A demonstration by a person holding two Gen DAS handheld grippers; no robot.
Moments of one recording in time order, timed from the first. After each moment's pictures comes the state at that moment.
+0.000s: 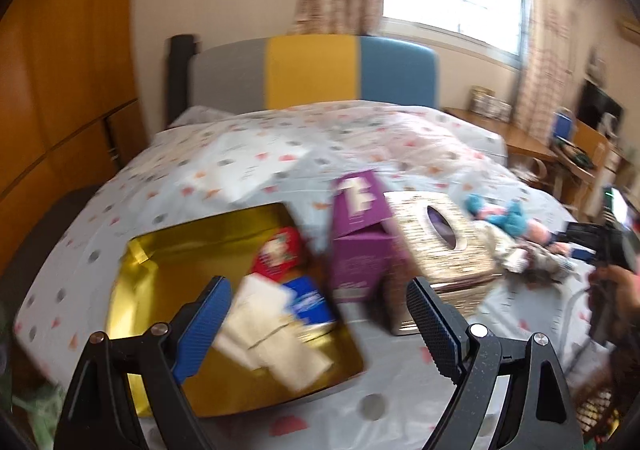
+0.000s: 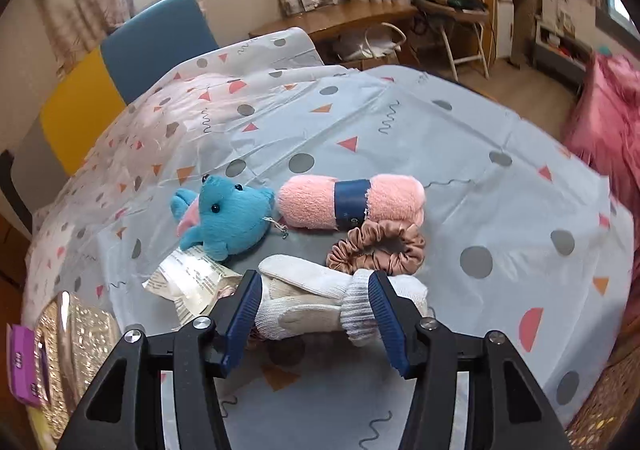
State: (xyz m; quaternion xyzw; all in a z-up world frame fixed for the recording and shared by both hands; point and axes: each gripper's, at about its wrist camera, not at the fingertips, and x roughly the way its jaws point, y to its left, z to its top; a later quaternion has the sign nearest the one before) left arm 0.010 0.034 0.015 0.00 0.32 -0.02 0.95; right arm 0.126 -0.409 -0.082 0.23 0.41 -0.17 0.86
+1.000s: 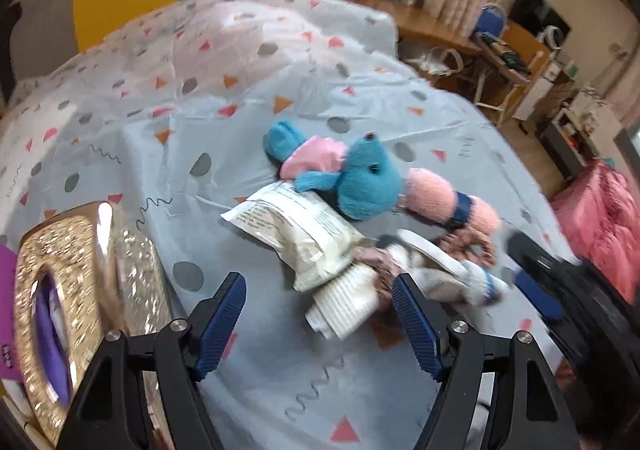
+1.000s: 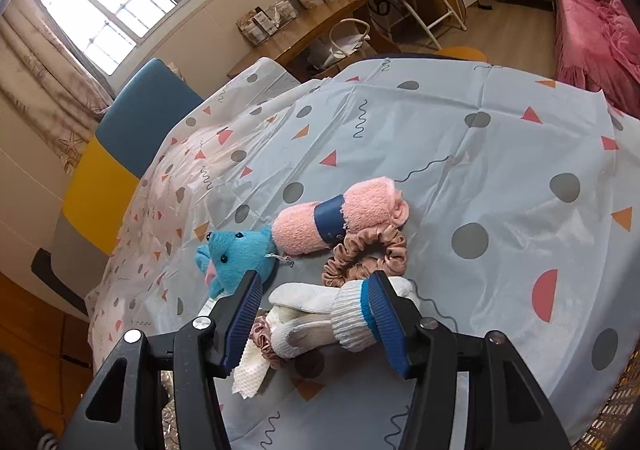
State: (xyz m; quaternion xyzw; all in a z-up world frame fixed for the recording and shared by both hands) left arm 0.203 -0.254 -0.059 0.03 0.51 -0.17 0.84; right arm 0.098 -0.448 -0.079 0.38 0.34 -0.16 0.84
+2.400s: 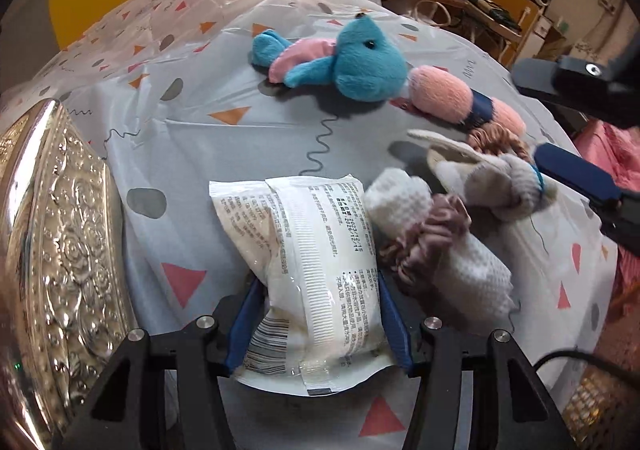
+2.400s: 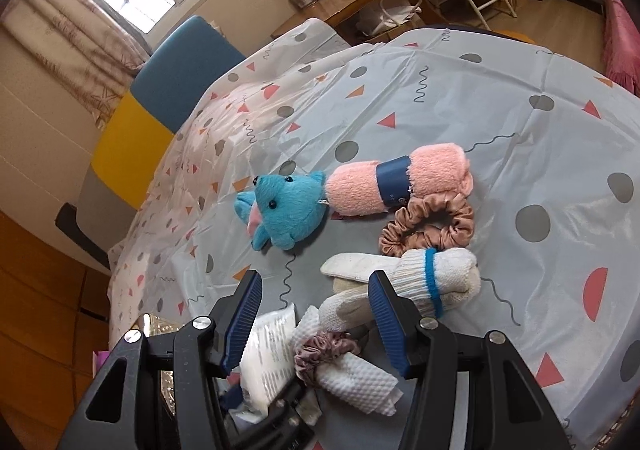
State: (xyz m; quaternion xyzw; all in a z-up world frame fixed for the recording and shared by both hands) left arm 0.136 -0.237 -0.118 0.08 0.51 -0.20 0.83; right arm 0.115 -0.428 -0.084 0.38 0.39 -0.06 0.84
